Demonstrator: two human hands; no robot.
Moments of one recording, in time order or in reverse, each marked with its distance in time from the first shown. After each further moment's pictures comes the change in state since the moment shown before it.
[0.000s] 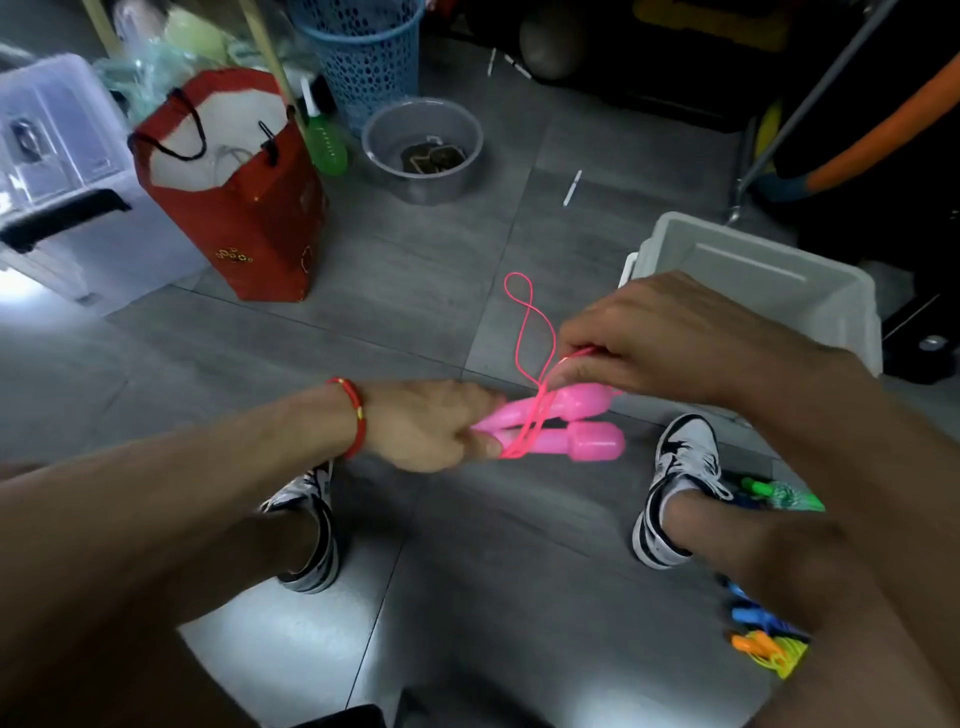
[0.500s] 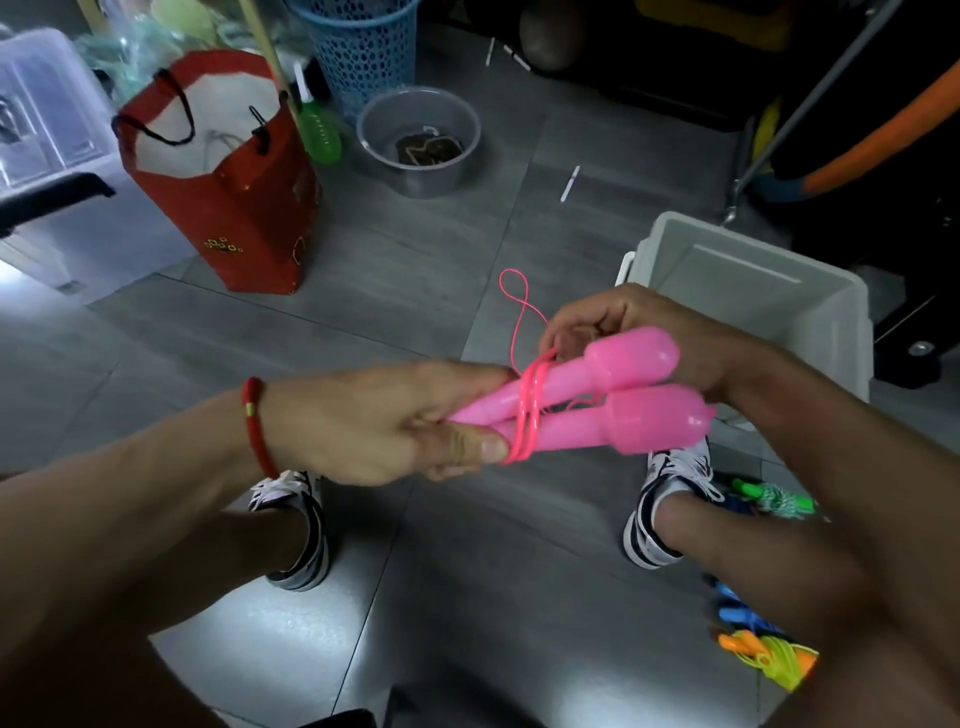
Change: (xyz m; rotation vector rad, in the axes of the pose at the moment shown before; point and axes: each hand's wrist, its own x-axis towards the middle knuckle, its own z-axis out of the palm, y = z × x) left_hand -0.043 0.013 -0.017 -0.582 0.064 0.372; right_hand 0.002 0.017 0.023 1.081 -0.212 0.157
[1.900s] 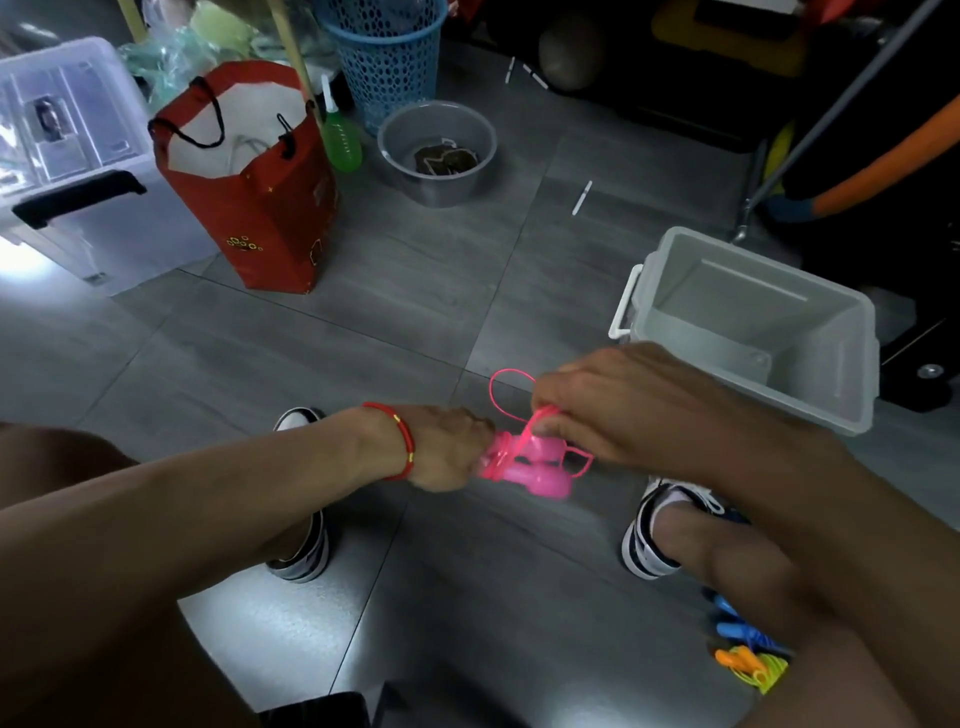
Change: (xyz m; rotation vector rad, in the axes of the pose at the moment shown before) left_hand 0.069 -0.048 0.036 0.840 -0.137 -0.542; right_hand -0.021 -0.031 0.049 -1.064 0.123 -0.180
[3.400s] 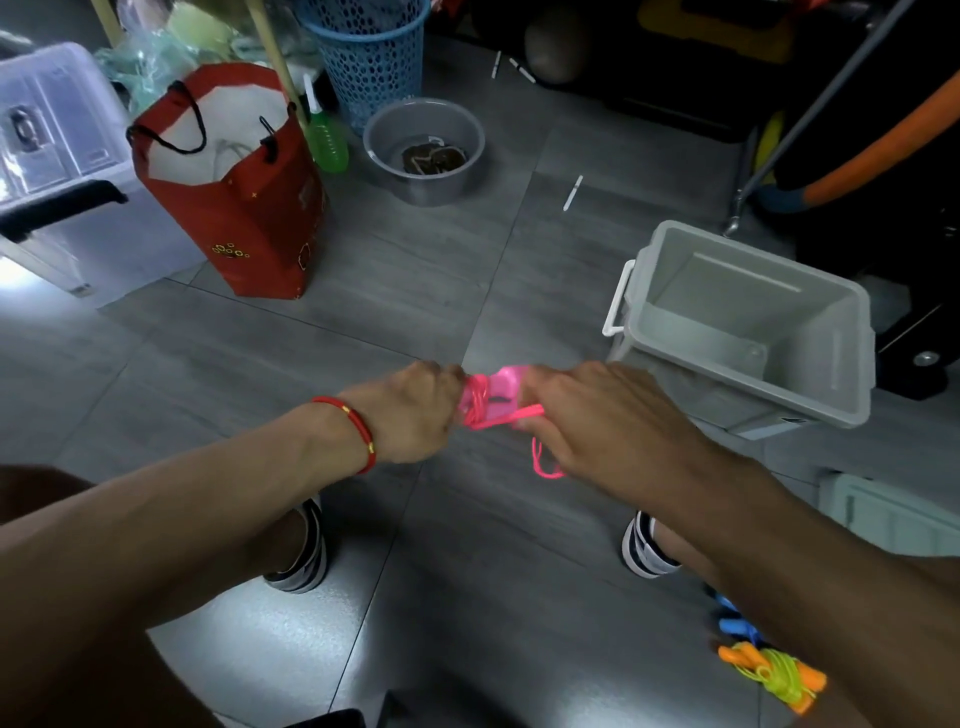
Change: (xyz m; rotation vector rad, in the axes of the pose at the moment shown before) left_hand -0.014 -0.038 -0.002 -0.113 0.373 -0.144; right_hand 0.008 -0.016 0.023 0.054 0.055 0.299
